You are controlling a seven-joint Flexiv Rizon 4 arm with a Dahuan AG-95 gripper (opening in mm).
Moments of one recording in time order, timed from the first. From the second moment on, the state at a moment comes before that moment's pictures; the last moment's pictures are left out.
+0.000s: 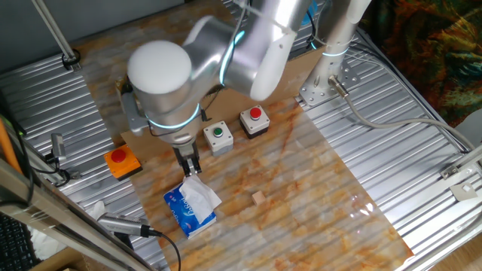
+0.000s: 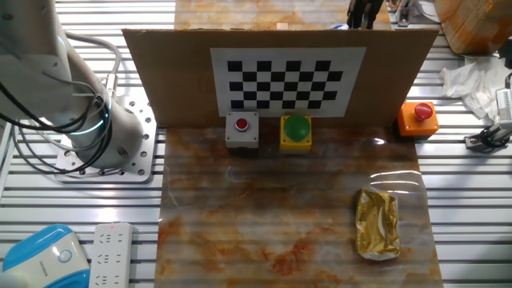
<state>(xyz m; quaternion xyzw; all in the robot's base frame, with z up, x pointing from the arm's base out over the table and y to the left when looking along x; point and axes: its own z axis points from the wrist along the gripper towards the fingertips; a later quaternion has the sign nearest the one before) 0.568 0.181 0.135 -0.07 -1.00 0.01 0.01</state>
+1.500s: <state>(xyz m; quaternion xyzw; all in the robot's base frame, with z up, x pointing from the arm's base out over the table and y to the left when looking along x) 0.566 0.186 0.094 -0.07 -1.00 0.01 -0.02</state>
